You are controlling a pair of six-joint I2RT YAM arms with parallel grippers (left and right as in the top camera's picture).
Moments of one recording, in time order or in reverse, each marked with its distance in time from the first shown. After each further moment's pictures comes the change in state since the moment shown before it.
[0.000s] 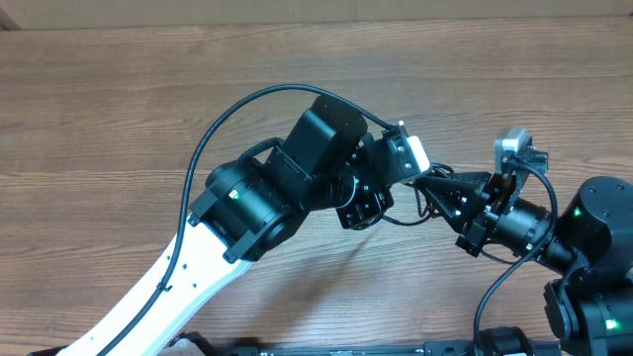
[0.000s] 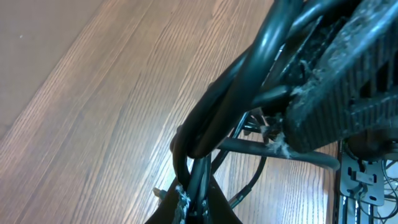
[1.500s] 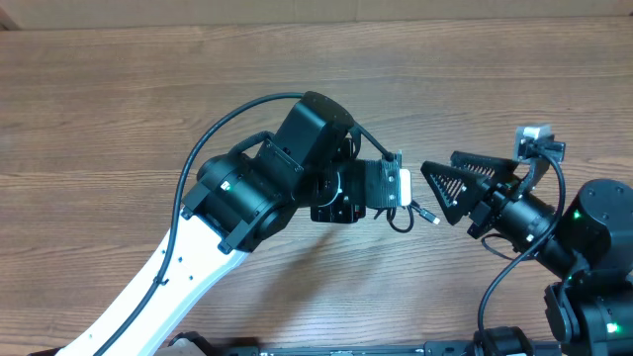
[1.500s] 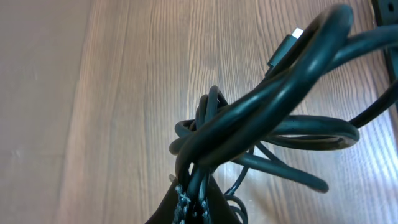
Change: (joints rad) left arm 0.045 0.002 0.002 -0.109 -0.002 0.505; right arm 0.000 -0.008 -0.002 -0.041 0.249 0.146
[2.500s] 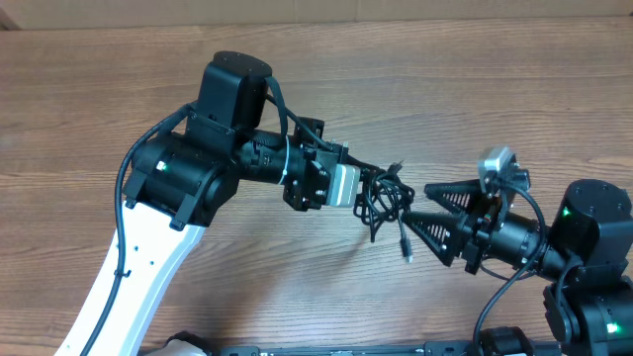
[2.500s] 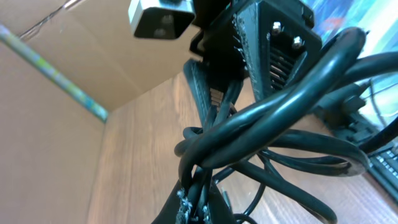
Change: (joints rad) left arm 0.275 -0.034 0.000 0.068 0.734 0.296; right arm 0.000 0.000 0.000 -0.158 -0.303 -0.345
